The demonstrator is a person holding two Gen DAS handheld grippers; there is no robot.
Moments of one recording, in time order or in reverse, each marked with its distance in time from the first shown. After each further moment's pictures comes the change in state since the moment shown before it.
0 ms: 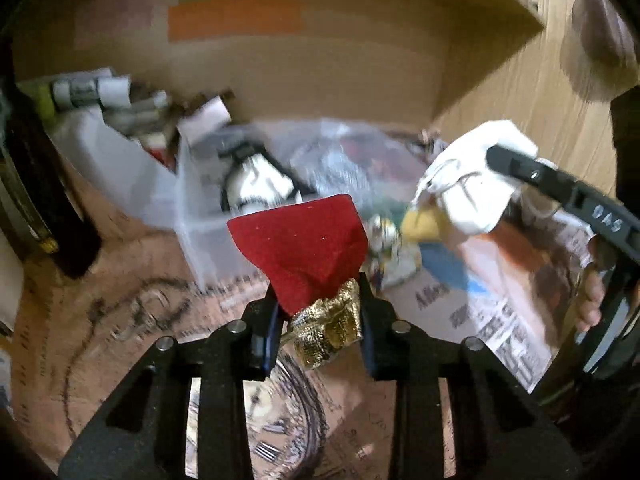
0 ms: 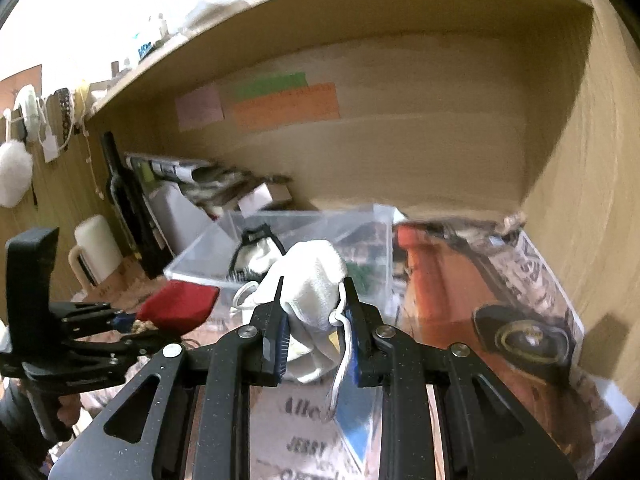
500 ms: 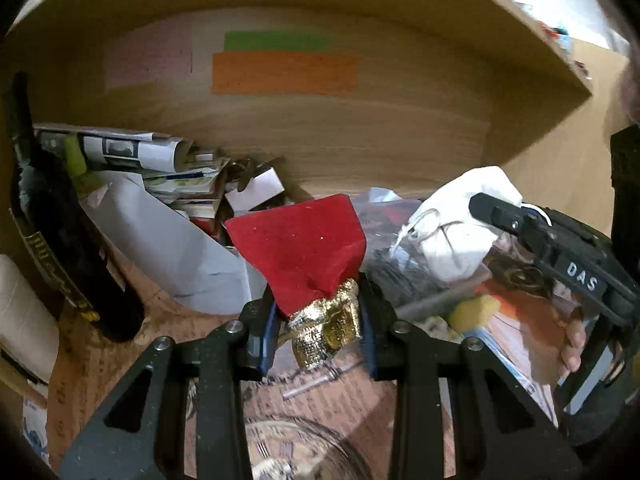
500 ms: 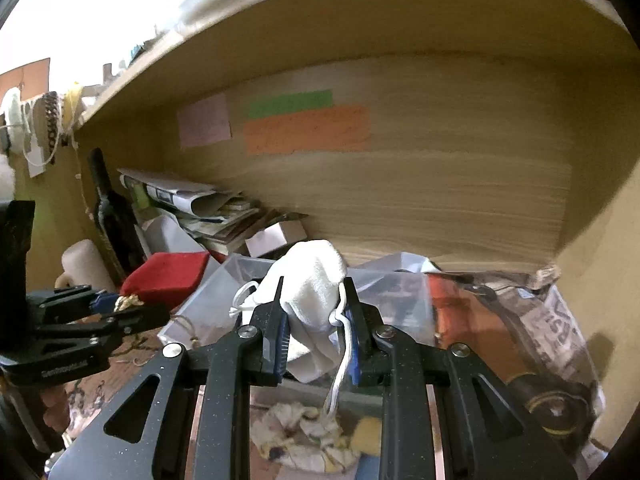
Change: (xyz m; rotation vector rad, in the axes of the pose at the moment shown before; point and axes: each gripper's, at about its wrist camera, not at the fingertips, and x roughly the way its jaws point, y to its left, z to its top) left arm 0.016 0.042 0.069 -0.058 -0.092 0.098; right arm 0.061 0.020 0.045 -0.054 -0.013 0.018
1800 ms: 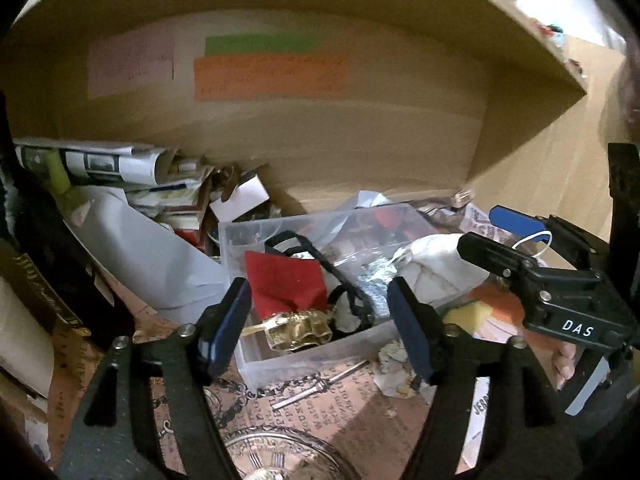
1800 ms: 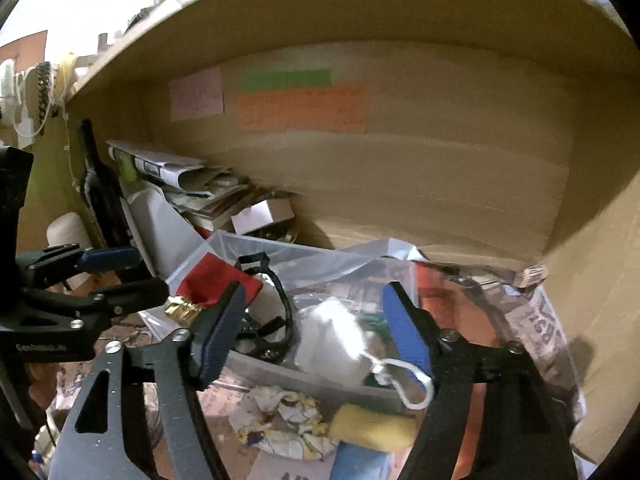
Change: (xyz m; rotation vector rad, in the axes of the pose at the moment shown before) left arm 0.000 -0.012 0.005 0.030 -0.012 -0.034; right arm -0.006 -0.005 0.001 -0.058 0.059 -0.058
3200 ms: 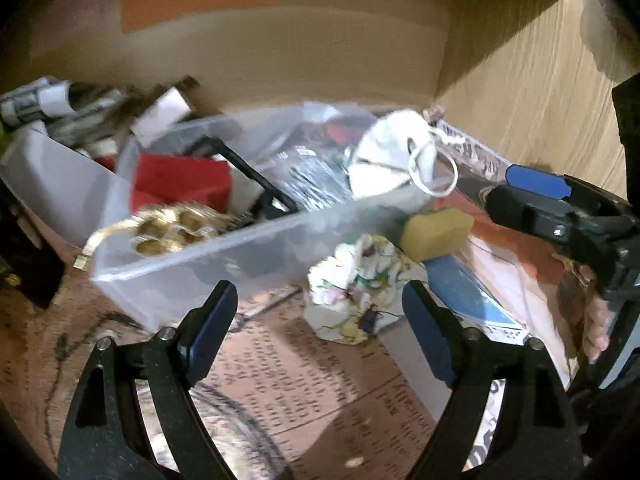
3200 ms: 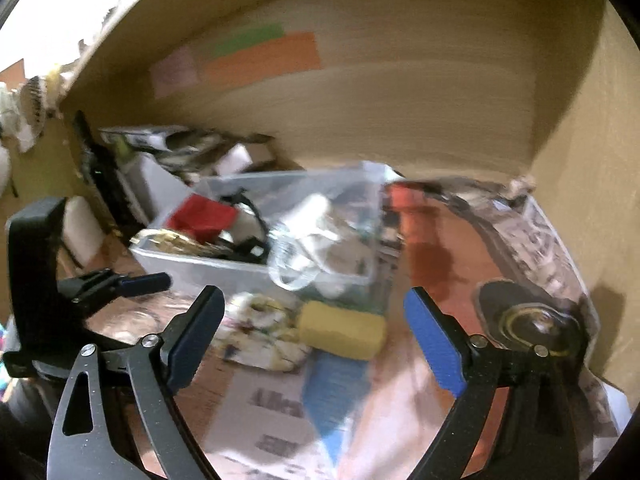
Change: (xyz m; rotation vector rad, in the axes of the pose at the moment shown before) left arm 0.060 -0.056 -0.063 0.076 0.205 -0.071; right arm -0.012 -0.046 -0.063 0.139 0.152 0.034
